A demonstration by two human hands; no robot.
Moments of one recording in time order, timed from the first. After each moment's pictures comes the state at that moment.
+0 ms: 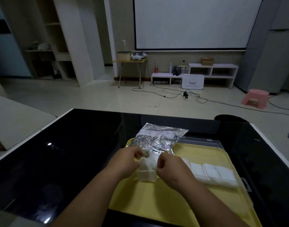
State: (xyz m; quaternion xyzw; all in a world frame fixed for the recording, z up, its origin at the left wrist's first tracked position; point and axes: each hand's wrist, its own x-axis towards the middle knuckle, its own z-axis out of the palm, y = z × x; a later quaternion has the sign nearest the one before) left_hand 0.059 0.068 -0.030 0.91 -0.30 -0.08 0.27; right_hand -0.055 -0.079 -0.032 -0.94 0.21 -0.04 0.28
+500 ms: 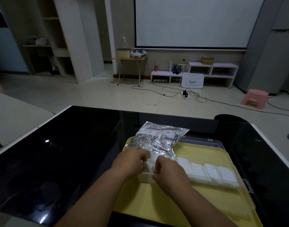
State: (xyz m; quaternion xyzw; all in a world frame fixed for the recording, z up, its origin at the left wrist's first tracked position) left_hand 0.060 0.049 -0.040 0.92 -0.36 -0.04 0.15; right_hand -0.053 -0.066 -0.047 -0.95 0.21 -0.05 0.23
